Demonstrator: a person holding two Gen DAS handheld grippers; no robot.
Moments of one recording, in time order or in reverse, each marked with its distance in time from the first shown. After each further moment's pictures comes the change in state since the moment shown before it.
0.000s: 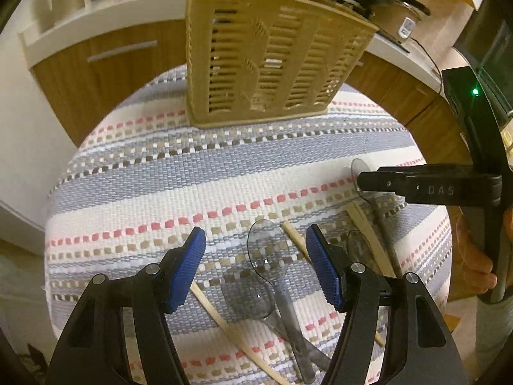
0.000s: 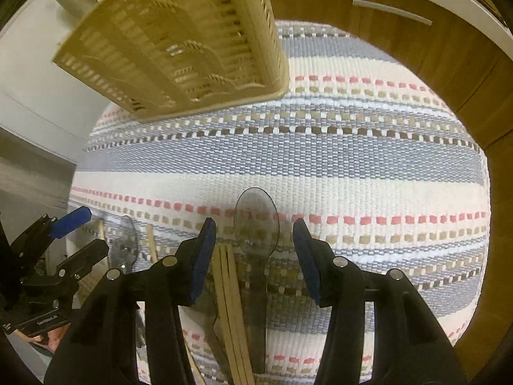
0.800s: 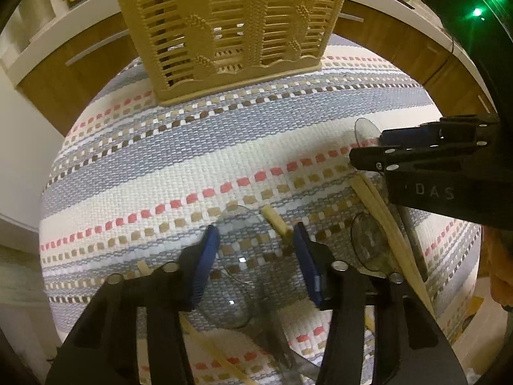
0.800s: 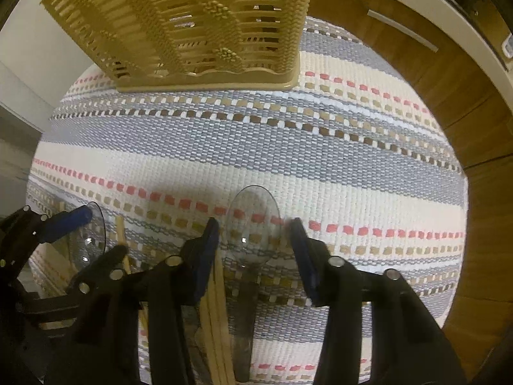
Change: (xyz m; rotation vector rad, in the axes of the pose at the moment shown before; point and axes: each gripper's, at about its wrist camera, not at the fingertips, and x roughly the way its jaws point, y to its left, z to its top) left arm 0.053 -0.050 0.004 0.098 0.110 0.091; right arm 0.037 0.057 -0.001 -0.125 0.030 -0.206
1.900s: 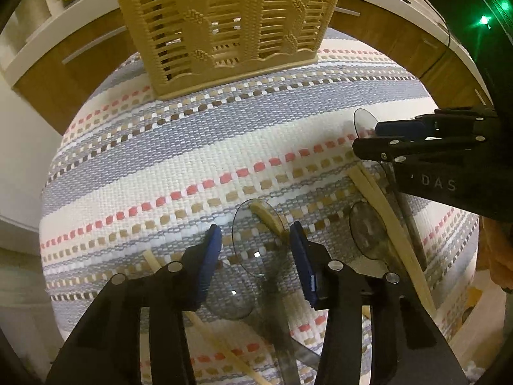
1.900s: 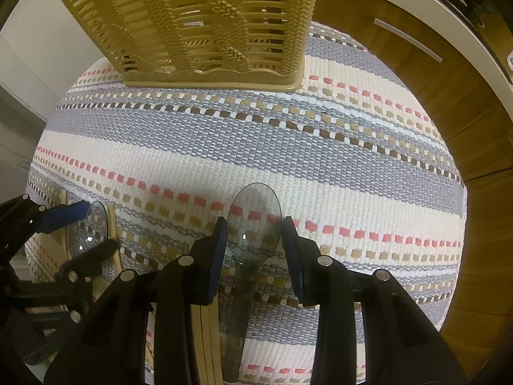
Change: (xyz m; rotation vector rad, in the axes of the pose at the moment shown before) left arm 0.002 -0.013 0.001 0.016 0.028 -0.015; right arm 0.000 -0.004 -0.007 -0.055 -0.021 0.028
